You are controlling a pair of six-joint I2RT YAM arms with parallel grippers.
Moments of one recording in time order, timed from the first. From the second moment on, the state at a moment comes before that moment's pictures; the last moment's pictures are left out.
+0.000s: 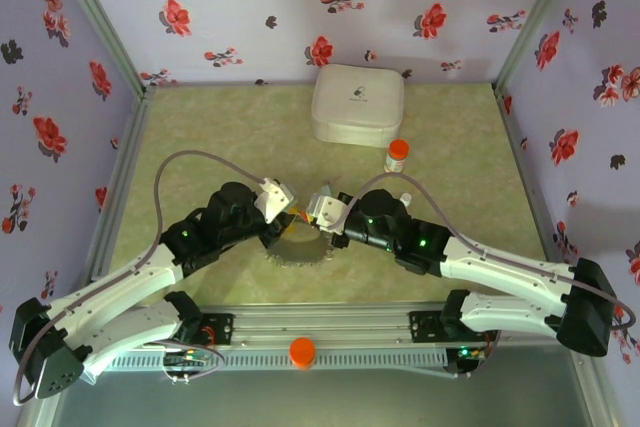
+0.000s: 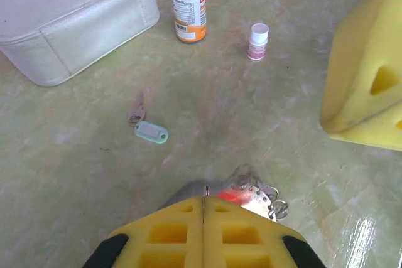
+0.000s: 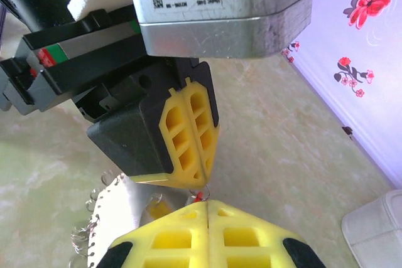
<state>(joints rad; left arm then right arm) -0.85 0.92 0.68 -0.27 0.09 0.10 1.07 1.06 0.73 0.00 -0.03 -0.41</state>
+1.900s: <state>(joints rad) -0.85 0.95 0.43 0.20 0.44 0.01 1.02 0.69 0.37 0.04 -0.11 0.08</state>
